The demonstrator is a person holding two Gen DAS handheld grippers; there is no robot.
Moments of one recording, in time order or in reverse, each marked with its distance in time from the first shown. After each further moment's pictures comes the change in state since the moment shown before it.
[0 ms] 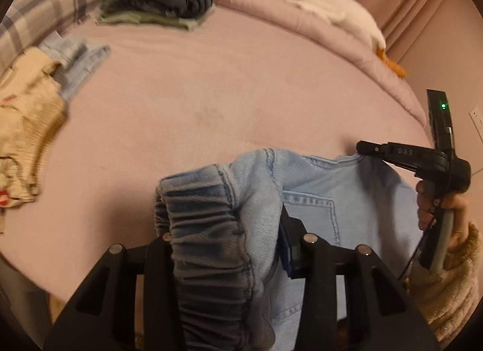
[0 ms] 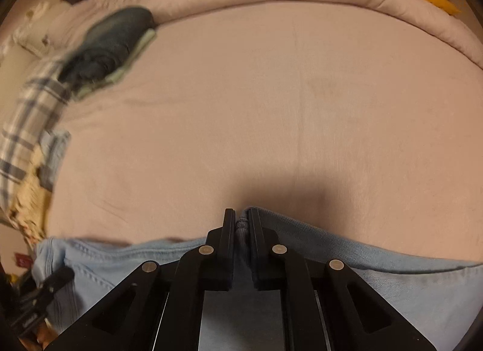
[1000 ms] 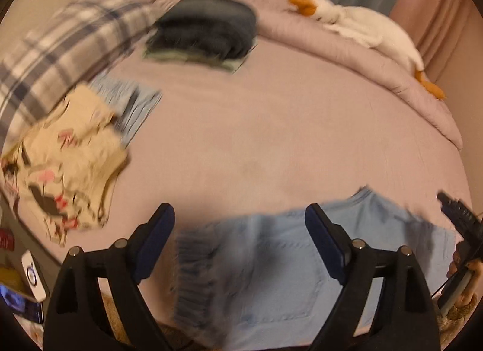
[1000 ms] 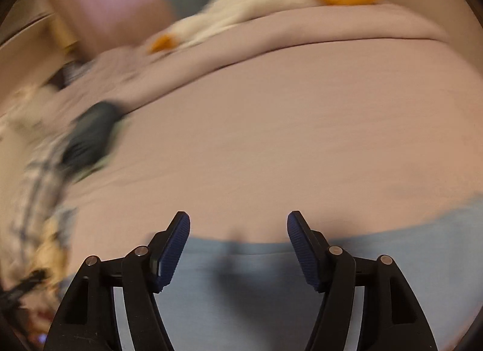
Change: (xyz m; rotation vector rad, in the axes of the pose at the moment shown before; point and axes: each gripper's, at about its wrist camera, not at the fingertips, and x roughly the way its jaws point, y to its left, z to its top) left arm -0.025 -0.017 0.059 -0.017 -0.054 0.216; right arm -0.096 -0.103 -0.043 0.270 -0.282 -0.111
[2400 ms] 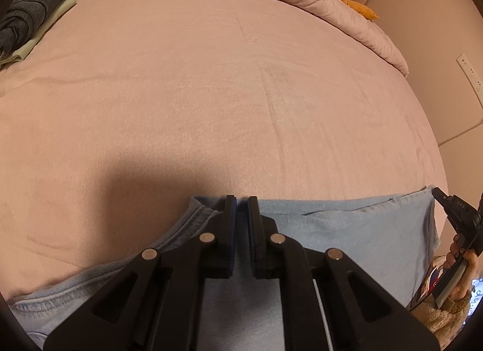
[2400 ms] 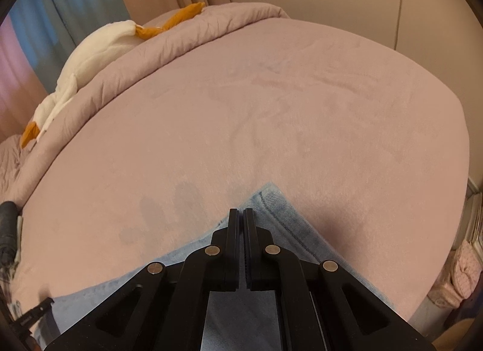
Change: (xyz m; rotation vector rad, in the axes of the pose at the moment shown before) left arm 0.169 -0.190 -0.002 0.256 0.236 -0.340; right arm -0.035 -0.199 -0.011 0.354 -0.116 -0.344
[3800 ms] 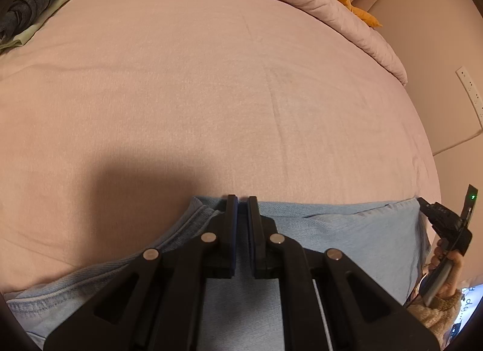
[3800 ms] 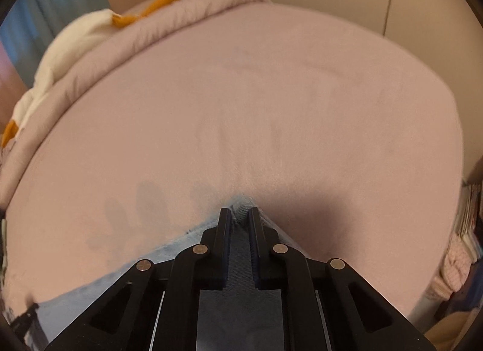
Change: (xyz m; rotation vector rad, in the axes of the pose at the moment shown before) left arm -0.001 0.011 -0.006 -0.048 -0.003 -0.045; right arm 0.034 -0.017 0.005 0.029 0.066 -0.086
